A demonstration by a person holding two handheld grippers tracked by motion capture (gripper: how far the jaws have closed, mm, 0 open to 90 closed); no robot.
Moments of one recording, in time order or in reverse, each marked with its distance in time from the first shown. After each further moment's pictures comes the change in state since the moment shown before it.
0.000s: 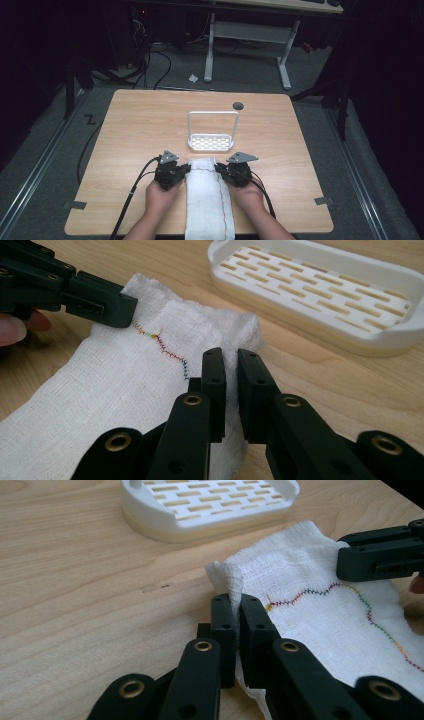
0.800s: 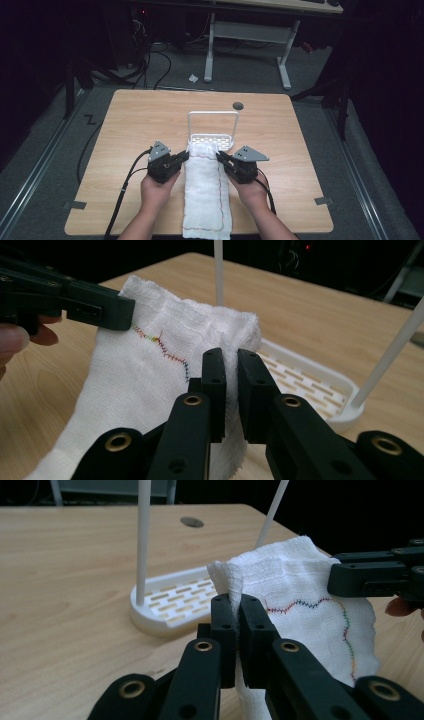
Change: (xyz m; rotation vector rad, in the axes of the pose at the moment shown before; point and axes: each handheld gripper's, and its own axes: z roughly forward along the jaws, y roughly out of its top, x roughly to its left) left arm -0.019 0.038 -0.050 -0.228 -0.017 0.064; right arm 0.016 0.035 -0.045 -0.213 -0.052 -0.068
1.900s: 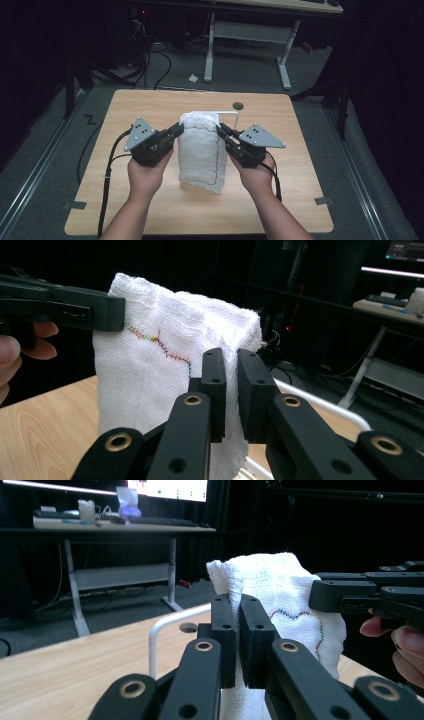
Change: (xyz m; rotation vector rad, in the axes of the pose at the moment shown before) left arm -0.026 0.092 -0.061 -0.266 -0.008 0.130; right arm 0.015 0.096 -0.047 -0.252 -0.033 -0.099
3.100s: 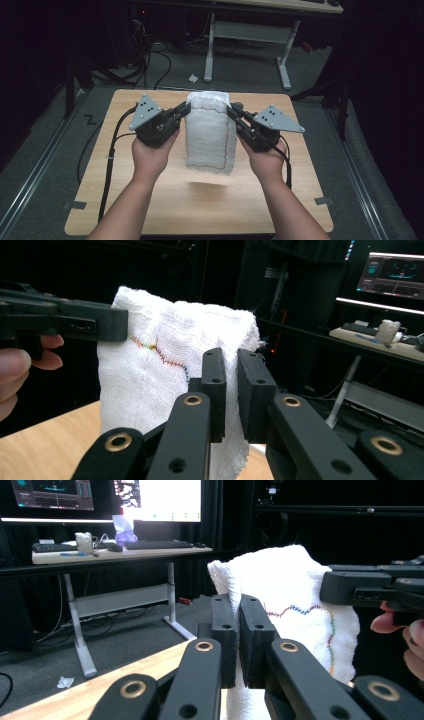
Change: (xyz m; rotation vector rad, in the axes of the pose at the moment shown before) left arm 0.001 0.049 0.028 -0.038 -0.015 0.058; right arm -0.027 0.044 -0.010 -0.073 -0.048 -0.009
